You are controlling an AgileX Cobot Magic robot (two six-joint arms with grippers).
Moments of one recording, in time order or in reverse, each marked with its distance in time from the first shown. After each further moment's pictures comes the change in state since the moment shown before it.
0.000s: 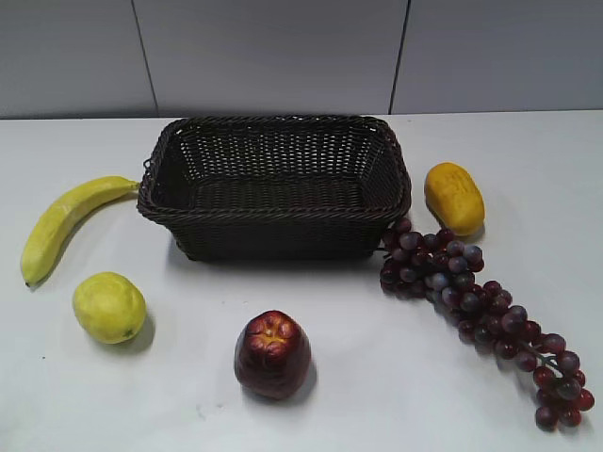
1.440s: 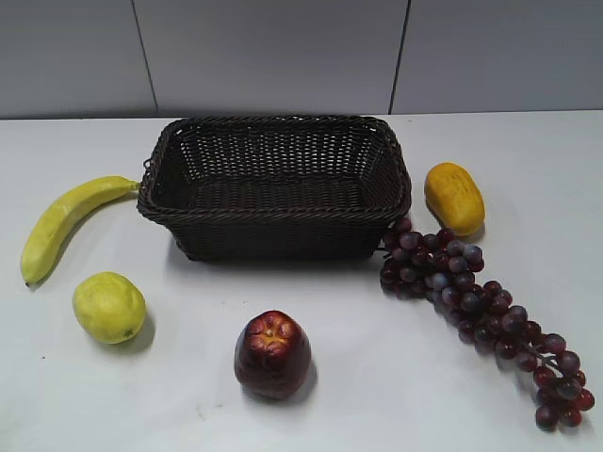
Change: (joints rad) left arm 0.000 0.000 0.000 0.000 0.000 0.000; right arm 0.000 0.300 -0.033 0.016 -0.291 -0.001
